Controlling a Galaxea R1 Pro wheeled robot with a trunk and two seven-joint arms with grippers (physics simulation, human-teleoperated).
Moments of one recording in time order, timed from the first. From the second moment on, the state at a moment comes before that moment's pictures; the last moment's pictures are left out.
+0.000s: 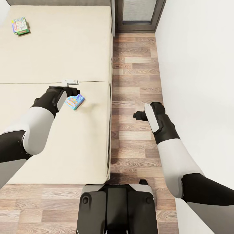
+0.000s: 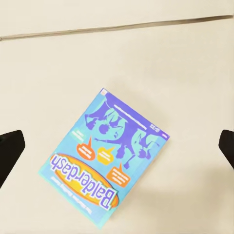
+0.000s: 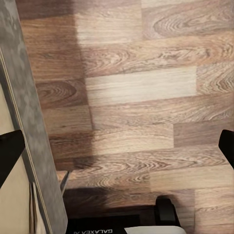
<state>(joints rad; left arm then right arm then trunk) -1.59 0.03 0.15 -0.38 -0.22 0.40 -0.01 -1.21 0.17 0.01 -0.96 -0.29 1.04 -0.41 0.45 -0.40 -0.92</state>
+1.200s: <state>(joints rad) -1.59 0.04 0.15 -0.38 -0.22 0.40 -0.01 -1.21 0.17 0.01 -0.96 -0.29 1.04 -0.41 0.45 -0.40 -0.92</state>
